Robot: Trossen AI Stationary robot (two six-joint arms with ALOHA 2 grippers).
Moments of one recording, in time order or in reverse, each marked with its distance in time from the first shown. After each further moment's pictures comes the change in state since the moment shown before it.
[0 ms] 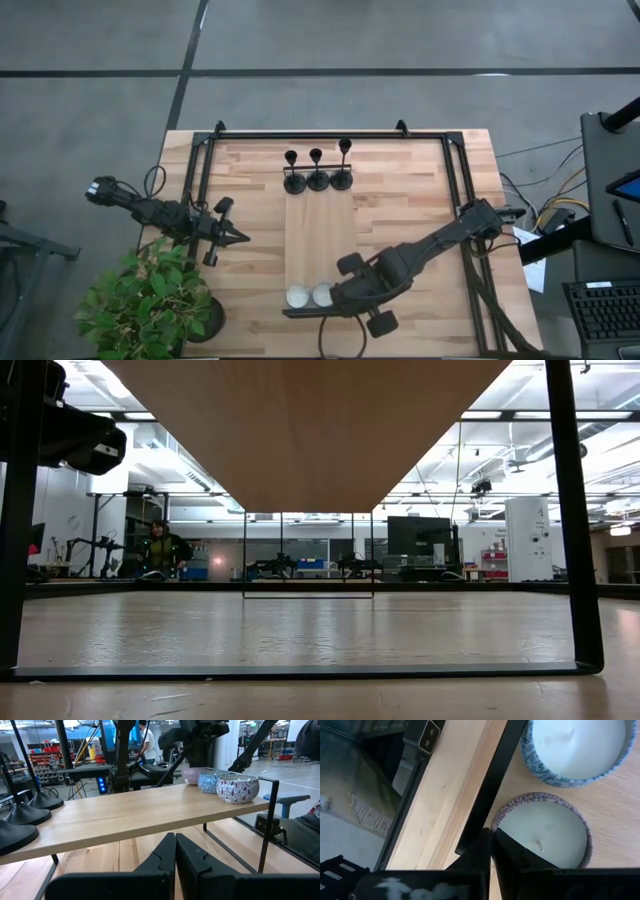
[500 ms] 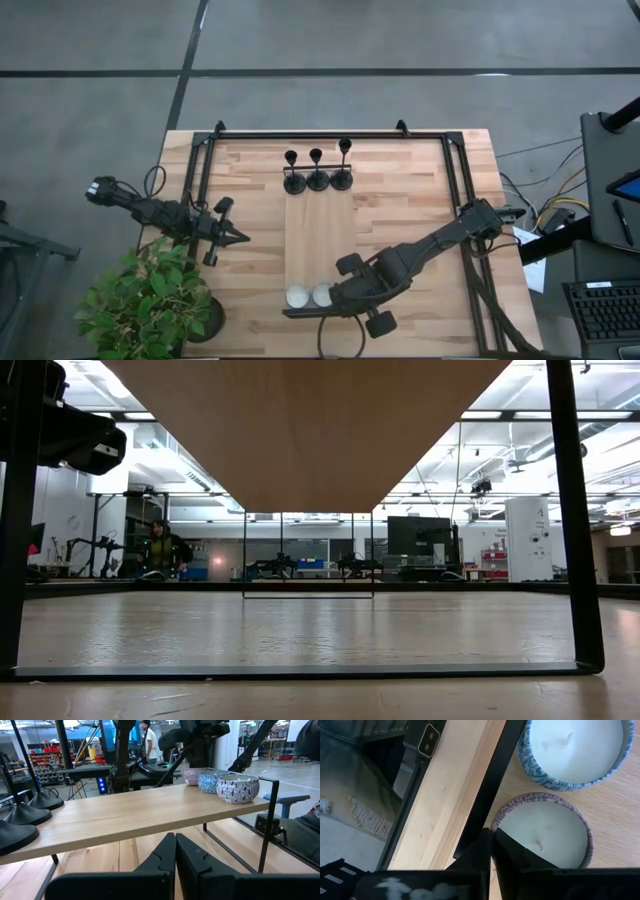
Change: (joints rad) left arm 0.000 0.000 0.000 0.000 0.000 0.000; right arm 0.000 0.000 -0.009 0.019 -0.004 0.007
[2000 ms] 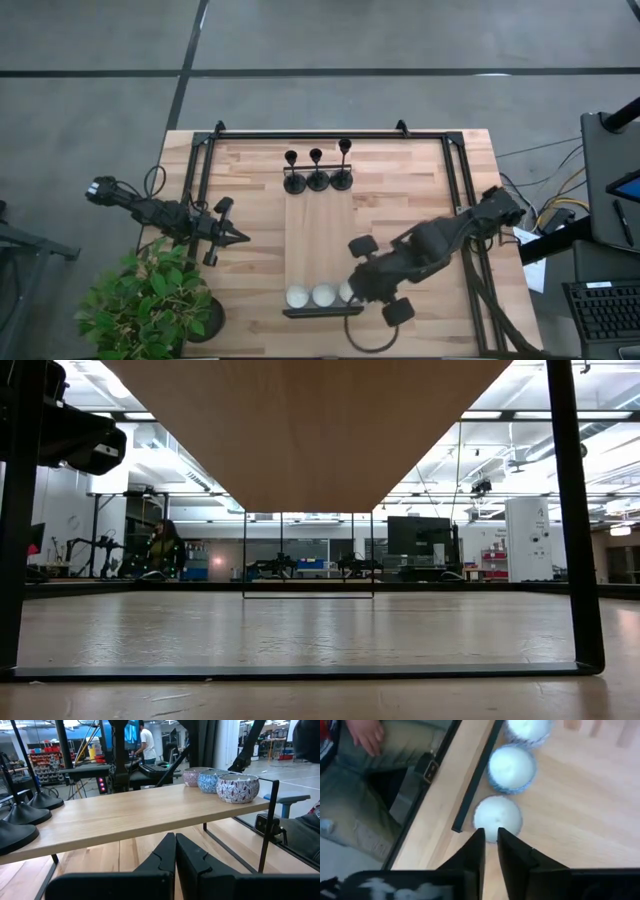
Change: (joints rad) left arm 0.000 0.000 0.000 0.000 0.000 0.000; right arm 0.001 -0.168 0.051 -0.041 0.081 -0.017
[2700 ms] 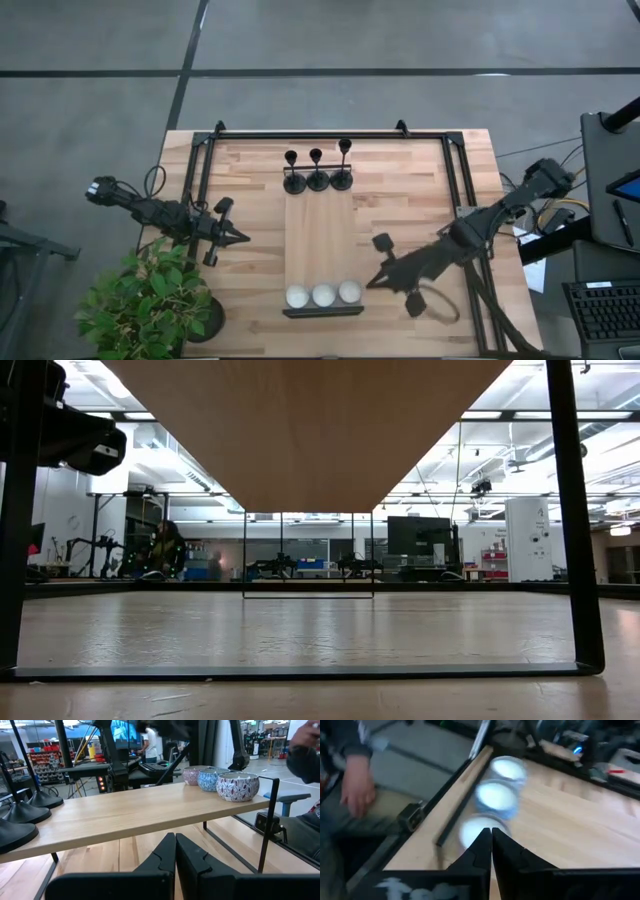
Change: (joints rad) left arm 0.000 0.000 0.000 -0.007 0.000 0.000; right arm 0.054 -0.547 -1.009 1.005 0.165 -0.111
